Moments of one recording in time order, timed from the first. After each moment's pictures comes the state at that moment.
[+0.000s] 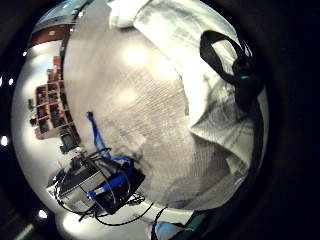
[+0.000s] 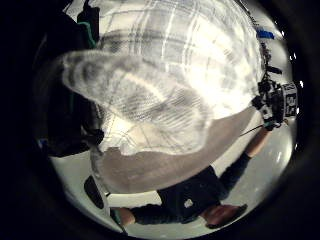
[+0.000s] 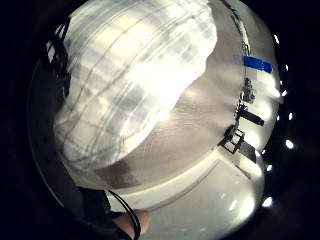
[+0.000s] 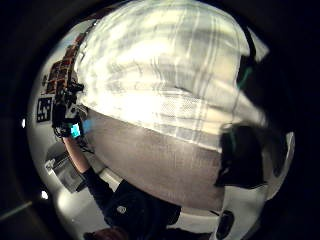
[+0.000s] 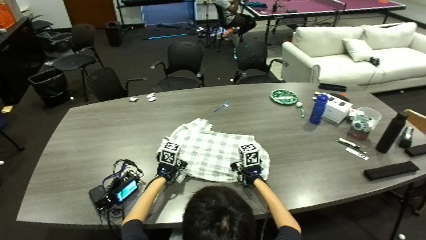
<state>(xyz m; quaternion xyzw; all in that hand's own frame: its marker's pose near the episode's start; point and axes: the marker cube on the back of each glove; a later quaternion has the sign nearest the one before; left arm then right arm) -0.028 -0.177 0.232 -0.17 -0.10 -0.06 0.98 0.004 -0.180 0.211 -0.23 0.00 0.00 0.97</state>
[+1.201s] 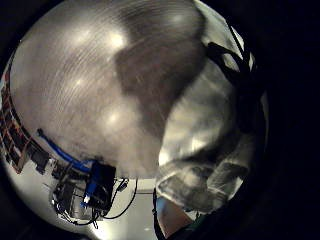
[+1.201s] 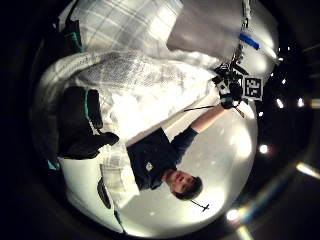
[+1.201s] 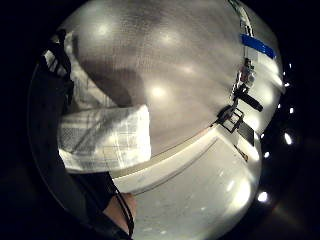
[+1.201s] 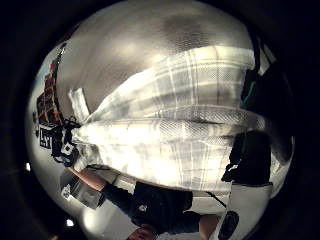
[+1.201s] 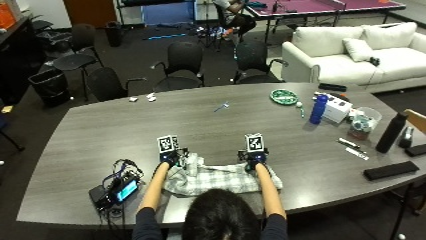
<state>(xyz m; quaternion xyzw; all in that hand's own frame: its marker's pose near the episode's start) -0.011 -0.212 0.223 -0.39 0.18 -0.08 0.90 0.055 -0.229 0.186 -0.33 0.02 0.10 0.94</state>
